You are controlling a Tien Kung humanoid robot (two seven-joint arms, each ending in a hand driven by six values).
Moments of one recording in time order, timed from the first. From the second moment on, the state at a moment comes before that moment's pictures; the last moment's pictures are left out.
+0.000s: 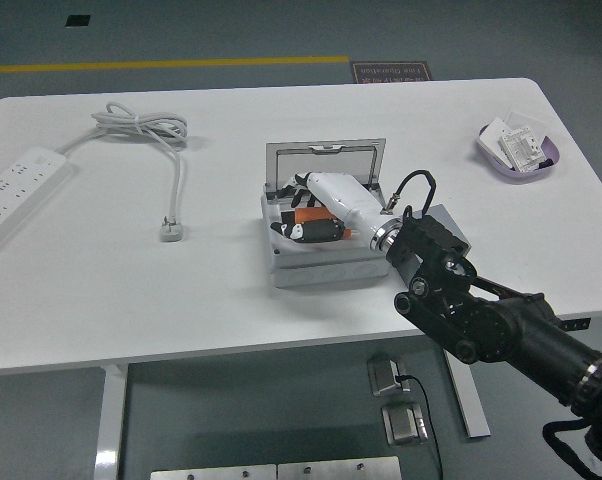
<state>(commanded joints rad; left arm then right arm) 0.07 0.14 -1.92 -0.18 1.52 -0.08 0.06 0.65 -0.11 0.70 0.95 -1.87 -0.20 0.09</state>
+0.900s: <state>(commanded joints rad) 0.08 0.13 -1.92 -0.18 1.53 -0.09 0.06 0.63 -0.12 0.77 1.02 -1.89 -0.19 0.08</state>
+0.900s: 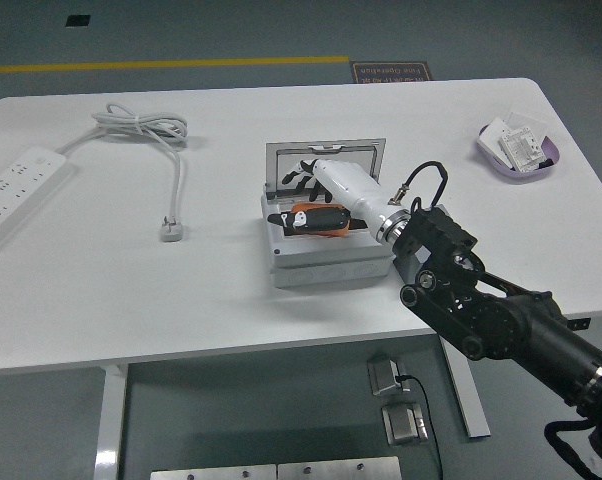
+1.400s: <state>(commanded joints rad) 0.08 0.13 -1.92 -0.18 1.53 -0.09 0.06 0.63 -0.20 0.91 1.28 -1.96 -0.08 -0.02</state>
